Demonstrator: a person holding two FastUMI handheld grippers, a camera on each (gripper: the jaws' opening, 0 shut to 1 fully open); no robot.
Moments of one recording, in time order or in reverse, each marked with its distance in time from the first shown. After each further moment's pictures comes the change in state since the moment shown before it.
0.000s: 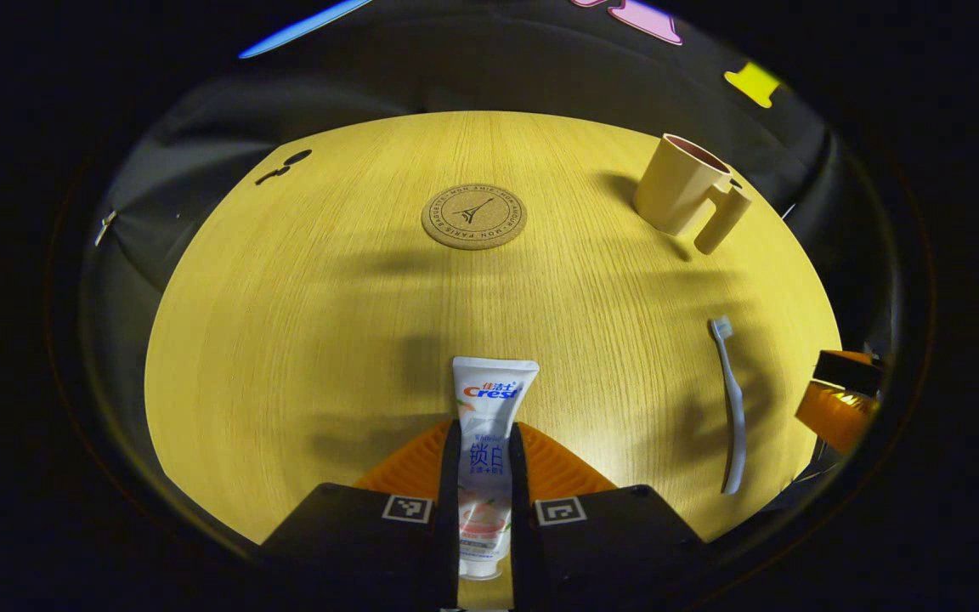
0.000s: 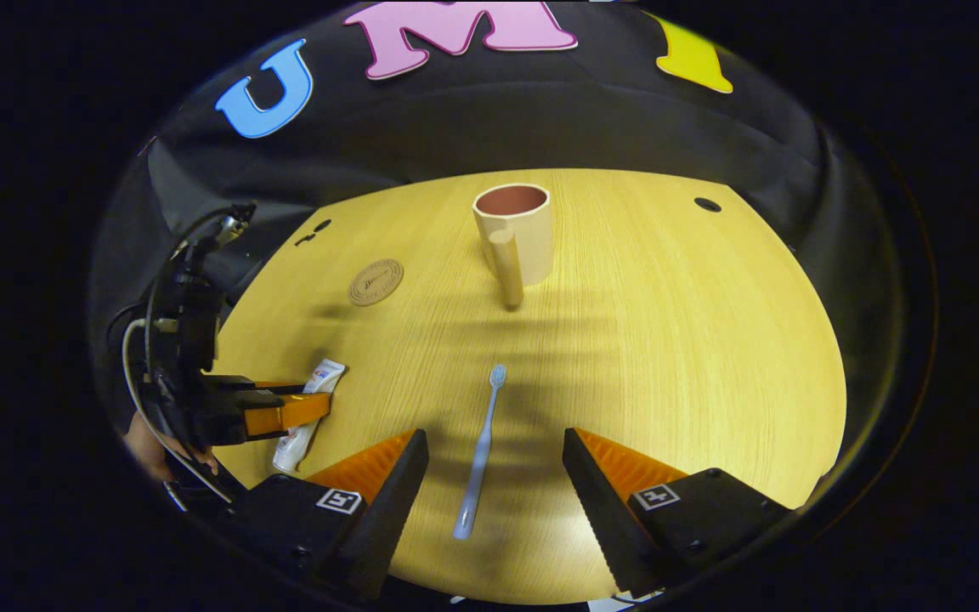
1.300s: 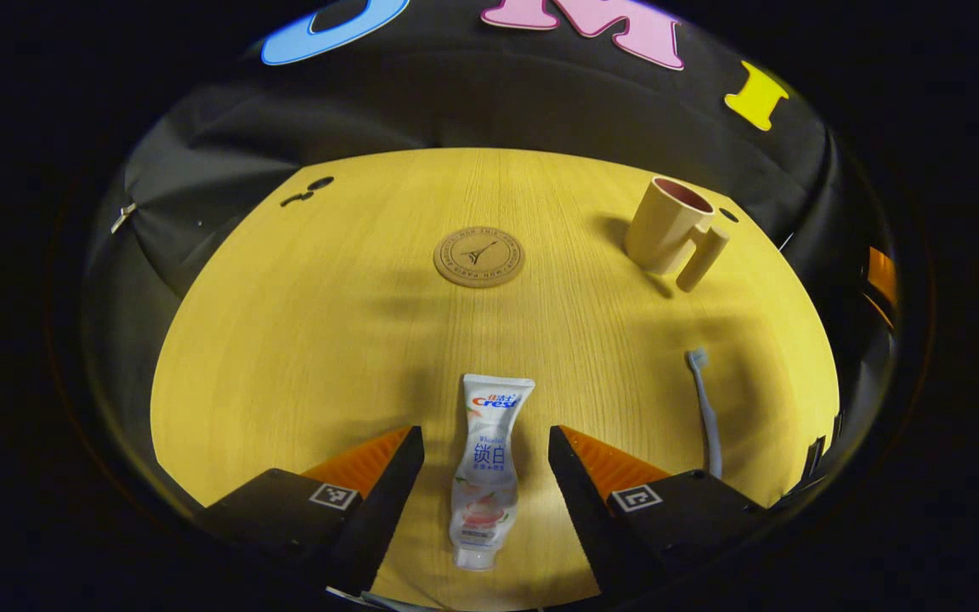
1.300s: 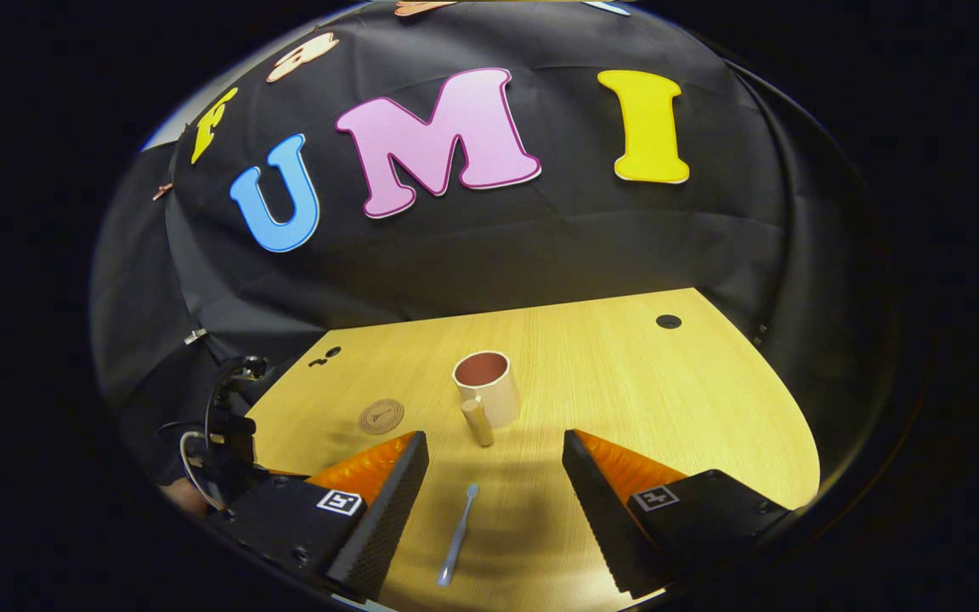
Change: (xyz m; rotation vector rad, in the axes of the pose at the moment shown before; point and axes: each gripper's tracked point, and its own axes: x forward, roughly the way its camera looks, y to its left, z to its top) left arm -0.021 -0.008 0.015 -0.058 -0.083 0.022; right arm -0.087 -0.043 0.114 0.050 -0.460 0.040
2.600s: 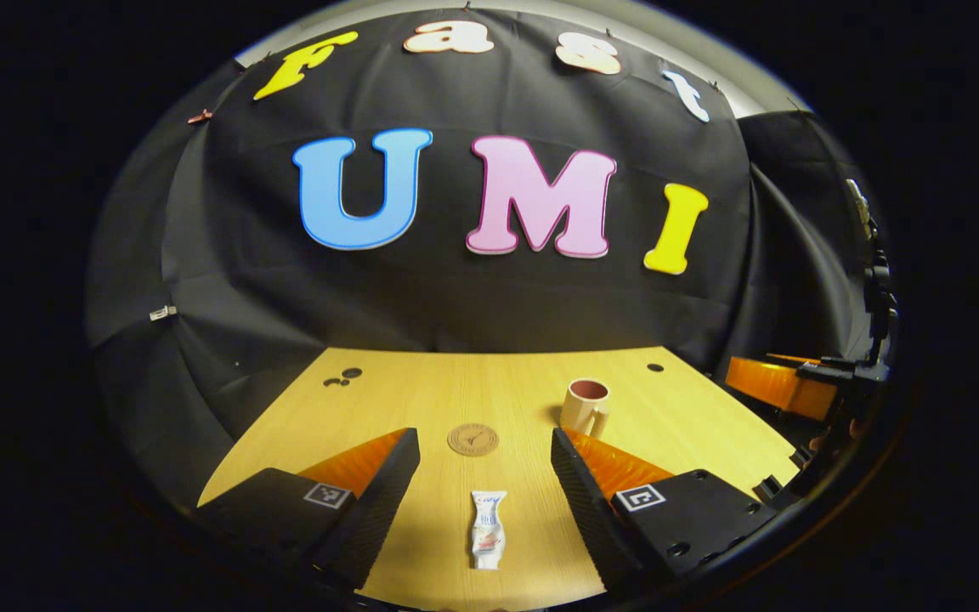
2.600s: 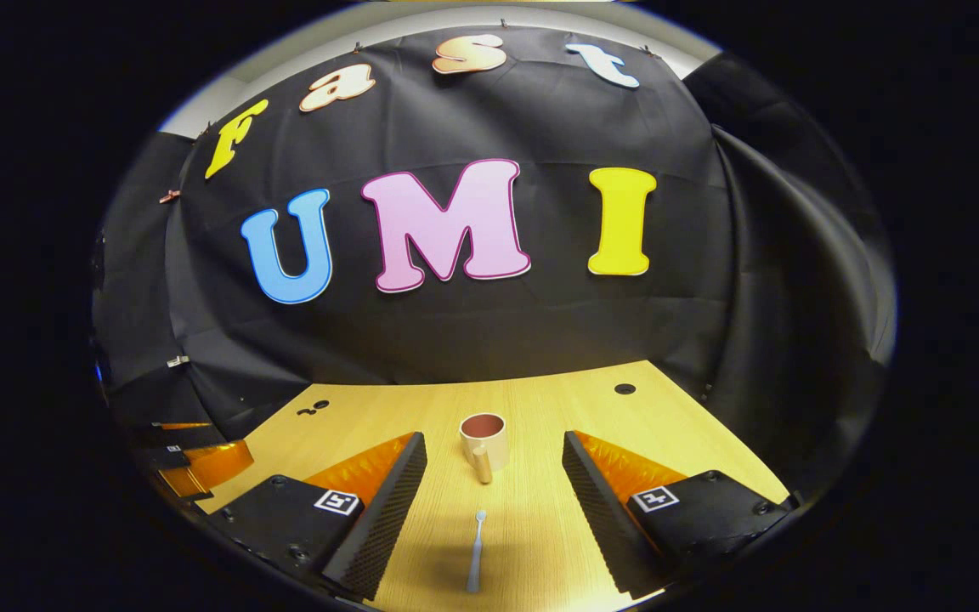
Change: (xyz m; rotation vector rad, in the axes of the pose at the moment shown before) left arm -0.219 -0.002 0.081 0.070 -0.641 -0.081; right arm -0.085 0.051 0.051 -0.057 -0.279 -0.145
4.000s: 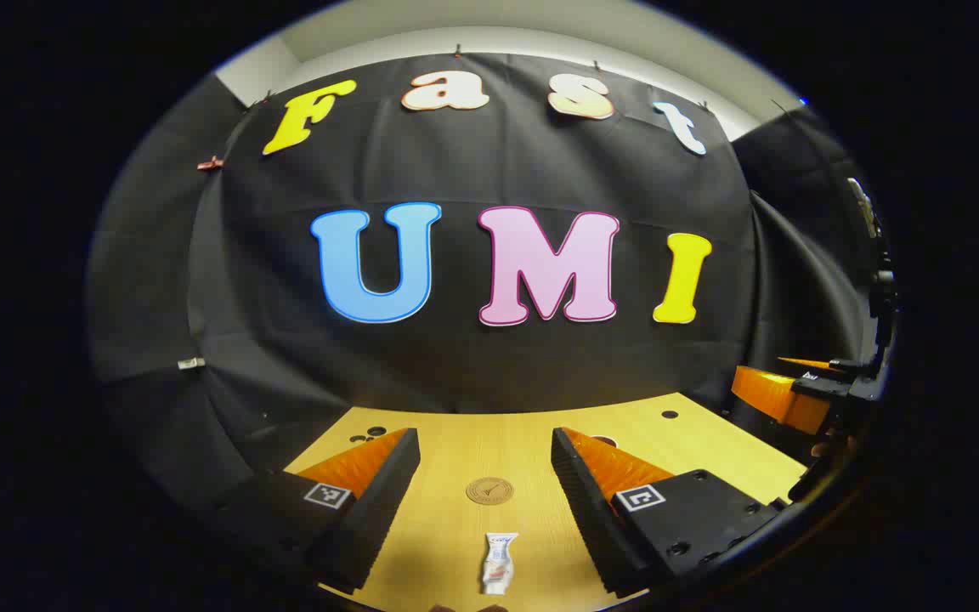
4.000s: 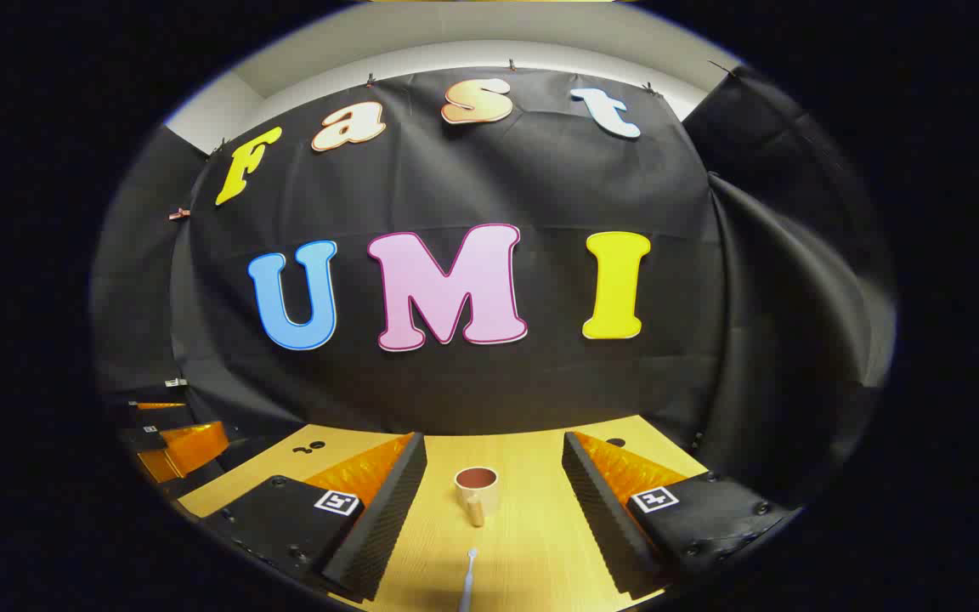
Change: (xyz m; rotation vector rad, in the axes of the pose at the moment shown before) left arm -0.044 -0.004 0.087 0.073 -0.274 0.078; right arm -0.024 0.006 0.054 -0.033 -0.194 -0.008
